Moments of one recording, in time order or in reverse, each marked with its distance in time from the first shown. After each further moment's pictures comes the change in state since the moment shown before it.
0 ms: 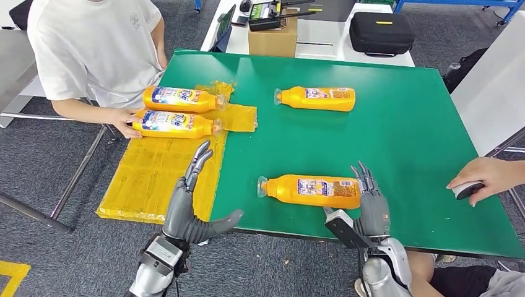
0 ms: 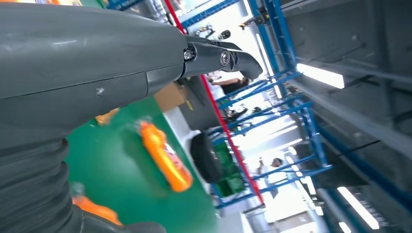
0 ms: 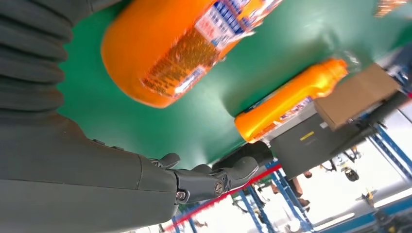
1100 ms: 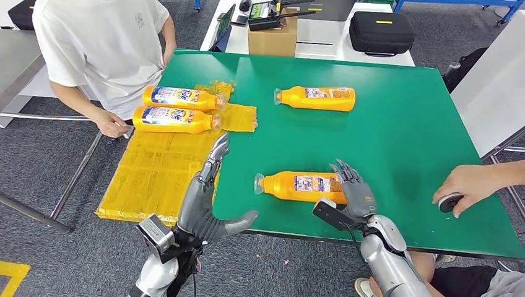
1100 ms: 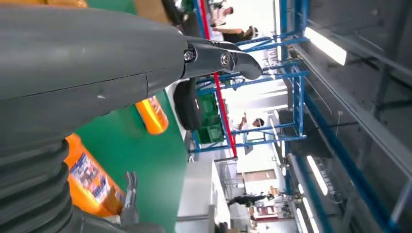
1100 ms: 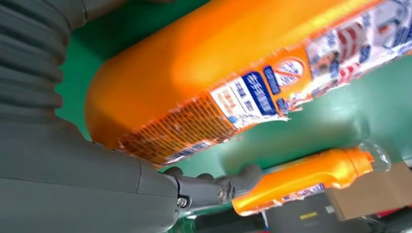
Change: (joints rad) left arm -0.043 -0.014 -0.080 -0.015 0.233 -0.130 0.126; right arm -0.252 -0.064 0.135 0.400 0.077 0.153 0.060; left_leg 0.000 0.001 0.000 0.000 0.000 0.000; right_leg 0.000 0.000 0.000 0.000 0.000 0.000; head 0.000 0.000
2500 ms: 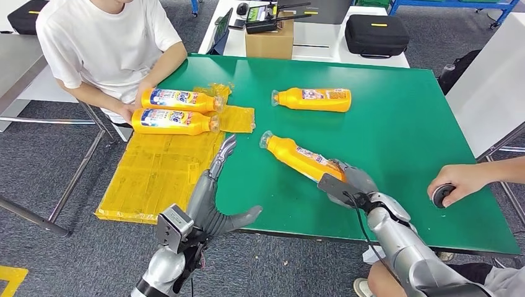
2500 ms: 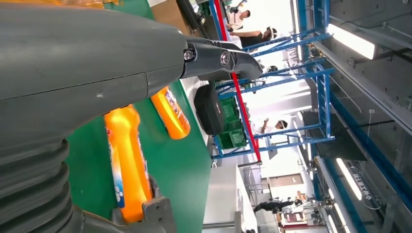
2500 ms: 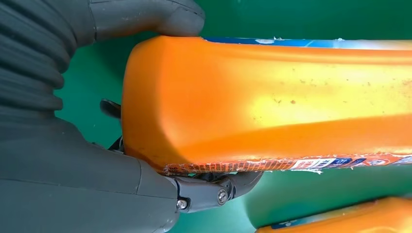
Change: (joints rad) left arm -0.040 0.004 -0.005 0.088 -0.040 0.065 0.040; right arm -0.239 -0.009 0.104 0.296 -0.104 0.208 0.097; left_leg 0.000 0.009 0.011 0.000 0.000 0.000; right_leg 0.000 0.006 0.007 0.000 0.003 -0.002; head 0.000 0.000
